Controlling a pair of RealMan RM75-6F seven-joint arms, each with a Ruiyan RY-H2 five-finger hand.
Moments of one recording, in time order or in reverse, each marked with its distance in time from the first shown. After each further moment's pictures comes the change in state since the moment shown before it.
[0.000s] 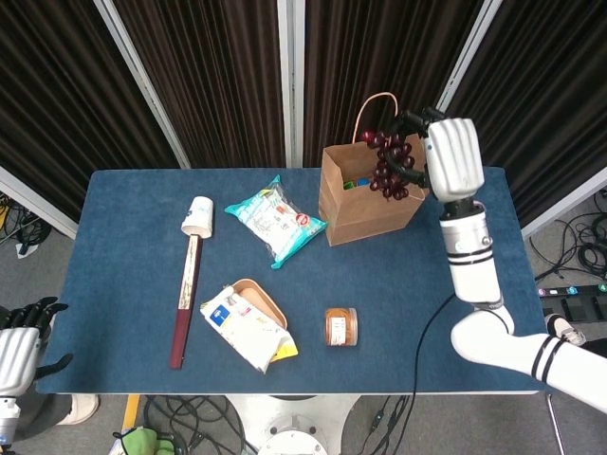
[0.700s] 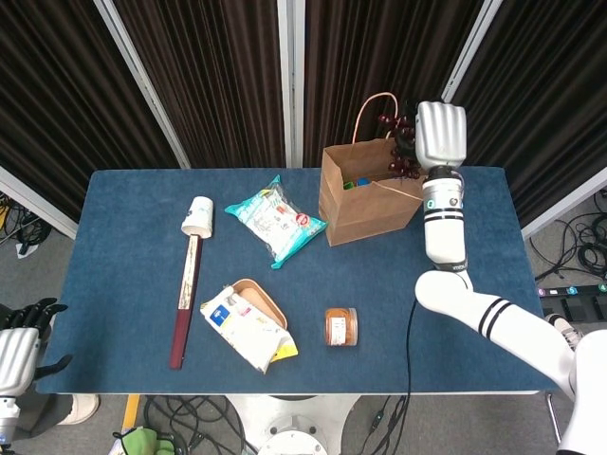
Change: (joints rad) left arm -0.001 0.000 0.001 0.007 -0.007 -0.011 -0.011; right arm 0.200 -0.187 -0.033 0.386 0.406 -0.157 -0.368
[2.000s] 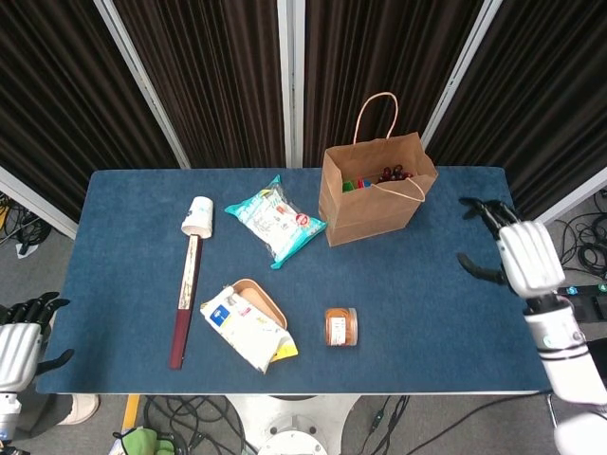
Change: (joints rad) left arm -0.012 -0.005 -0.014 0.009 0.023 0.013 0.005; right arm -0.682 0.537 -0.321 -0.660 -0.756 0.274 0.592
